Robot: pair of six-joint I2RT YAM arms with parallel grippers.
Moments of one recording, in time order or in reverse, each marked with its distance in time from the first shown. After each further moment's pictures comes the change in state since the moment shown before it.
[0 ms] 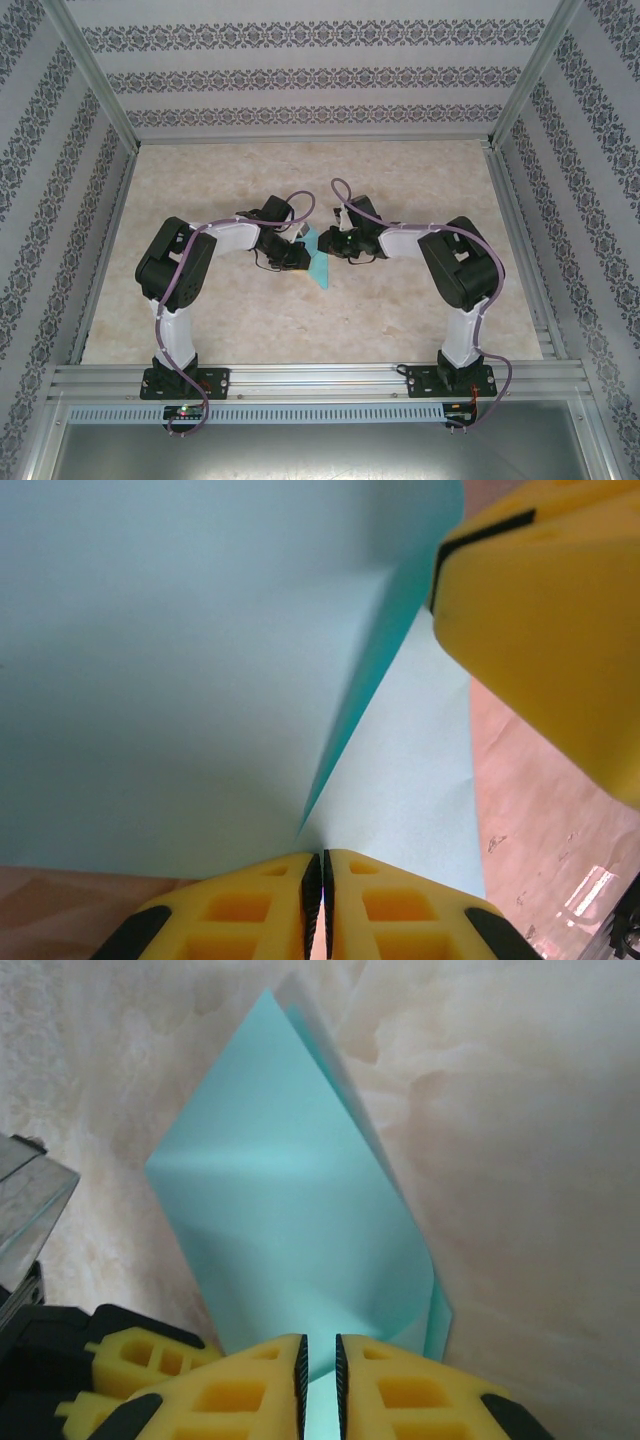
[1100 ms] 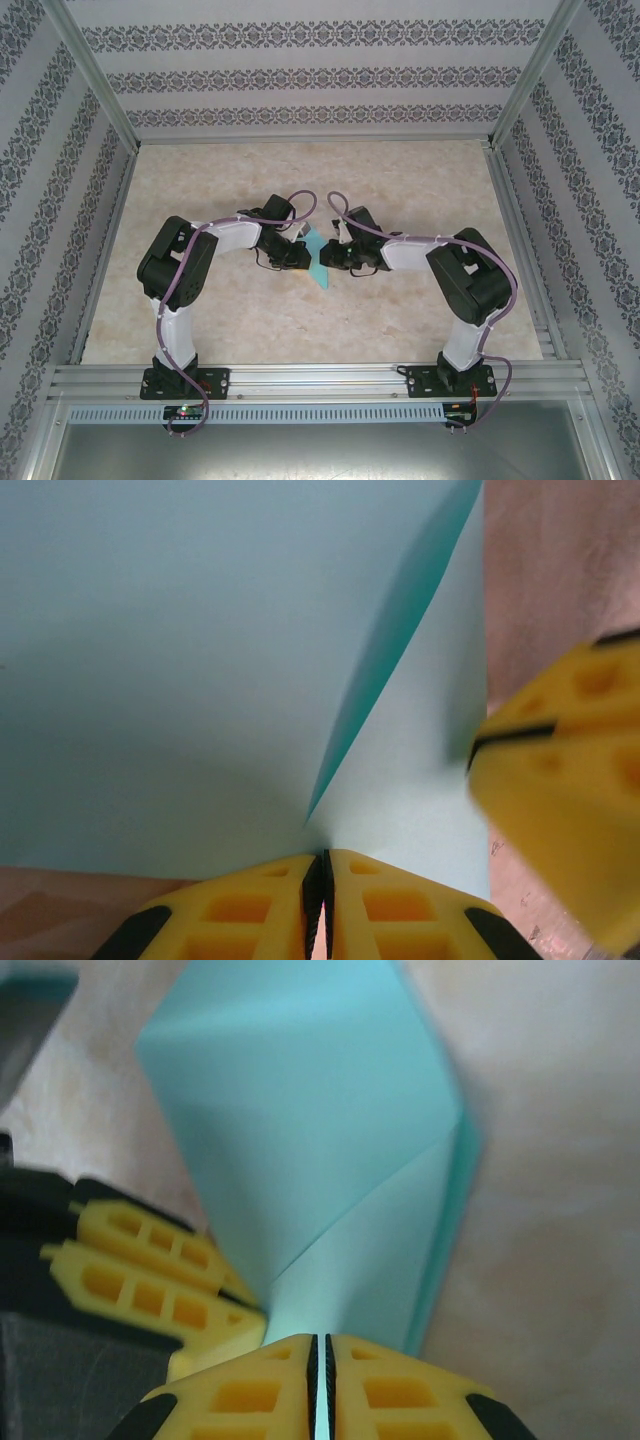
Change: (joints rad) left arm -0.001 0.016 0.024 -0.025 -0.002 0.015; right arm 0.074 -0.117 -0.123 -0.024 0.050 -0.023
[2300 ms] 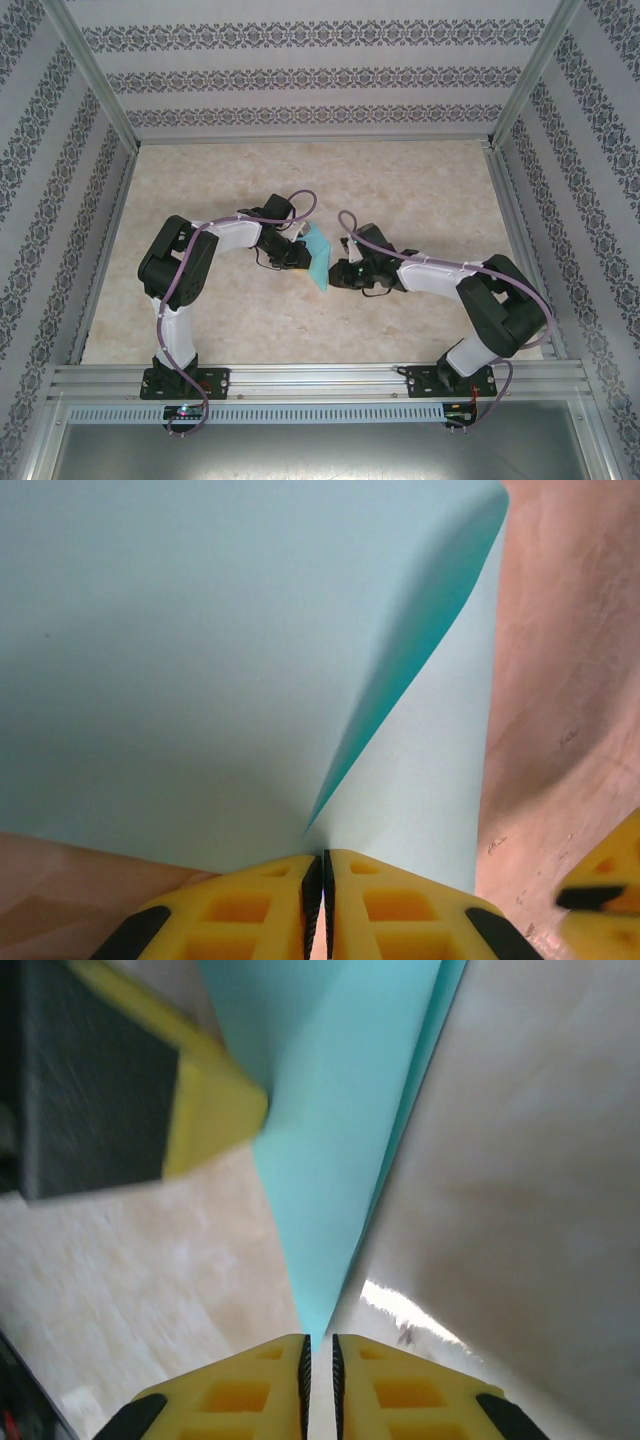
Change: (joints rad) left arm 0.000 0.006 0.010 -0.011 0.011 0.000; right arm 0.021 -0.243 -0.179 -0.085 0.016 -0.001
